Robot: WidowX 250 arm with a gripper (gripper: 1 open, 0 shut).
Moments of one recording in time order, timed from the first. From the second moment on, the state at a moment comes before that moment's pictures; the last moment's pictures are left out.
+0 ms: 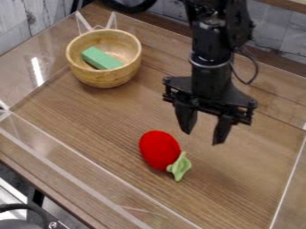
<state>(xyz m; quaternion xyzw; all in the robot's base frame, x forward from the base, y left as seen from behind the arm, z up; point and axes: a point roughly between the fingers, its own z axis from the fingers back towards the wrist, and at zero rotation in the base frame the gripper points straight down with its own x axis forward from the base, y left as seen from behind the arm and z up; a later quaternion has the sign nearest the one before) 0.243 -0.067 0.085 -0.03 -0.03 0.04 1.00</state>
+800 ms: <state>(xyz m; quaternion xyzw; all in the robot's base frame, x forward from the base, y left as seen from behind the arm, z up) 0.241 -0.063 0.085 -0.04 -0.03 0.00 1.00</state>
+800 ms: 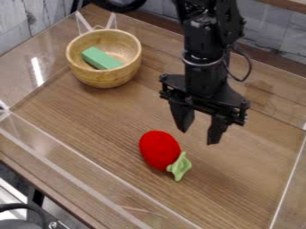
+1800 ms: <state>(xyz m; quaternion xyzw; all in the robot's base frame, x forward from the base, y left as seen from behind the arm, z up) 0.234 -0.062 0.076 -0.04 -0.03 -0.01 1.00</state>
